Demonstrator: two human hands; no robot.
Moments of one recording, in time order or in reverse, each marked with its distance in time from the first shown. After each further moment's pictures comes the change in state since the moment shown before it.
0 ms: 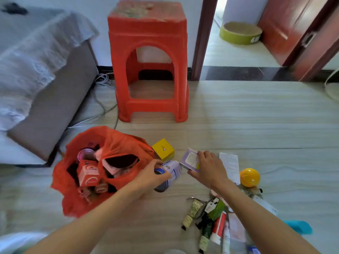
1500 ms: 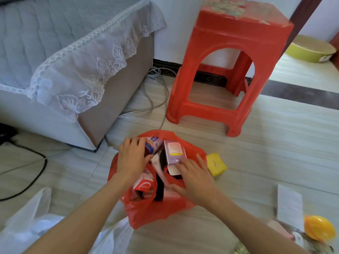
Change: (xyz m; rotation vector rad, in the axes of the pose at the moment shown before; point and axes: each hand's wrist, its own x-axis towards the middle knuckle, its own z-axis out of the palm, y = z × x) left_hand 0.050 -0.145 -0.160 0.680 0.645 0.054; right_hand 0.064 -0.200 0.053 -0.135 0.177 -0.504
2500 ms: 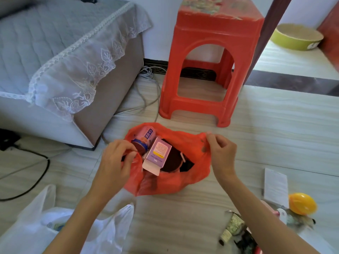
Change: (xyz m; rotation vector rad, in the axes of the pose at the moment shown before) left_hand -0.069 0.004 -0.060 -0.554 0.292 0.243; right_hand -0.028 0.038 -0.083 1.250 0.638 0.616
